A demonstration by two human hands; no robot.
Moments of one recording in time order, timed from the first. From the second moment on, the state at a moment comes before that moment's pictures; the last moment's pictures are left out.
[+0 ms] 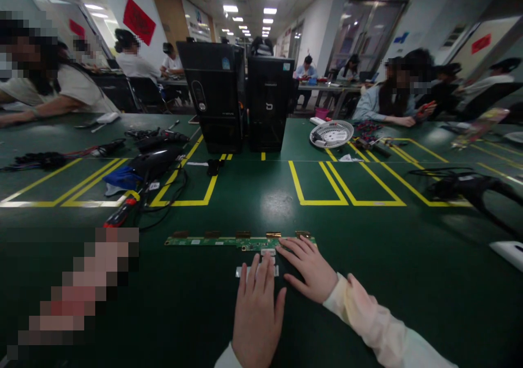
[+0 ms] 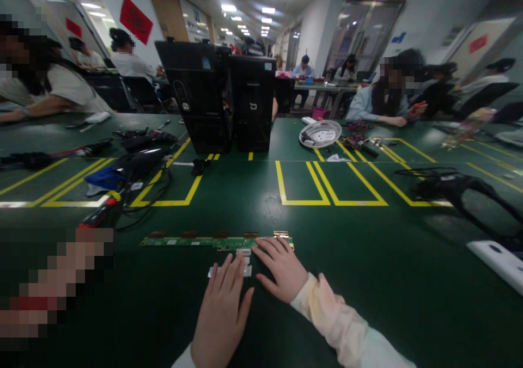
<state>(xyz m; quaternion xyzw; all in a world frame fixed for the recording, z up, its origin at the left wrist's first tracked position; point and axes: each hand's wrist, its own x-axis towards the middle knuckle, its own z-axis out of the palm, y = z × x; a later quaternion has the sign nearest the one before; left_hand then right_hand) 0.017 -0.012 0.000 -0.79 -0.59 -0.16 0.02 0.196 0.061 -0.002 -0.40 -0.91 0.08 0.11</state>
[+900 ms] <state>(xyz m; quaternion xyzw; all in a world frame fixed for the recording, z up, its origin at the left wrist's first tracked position) -0.115 0.000 -0.020 -0.76 -0.63 -0.16 0.01 0.180 0.058 0.009 -0.35 -0.92 0.12 0.08</state>
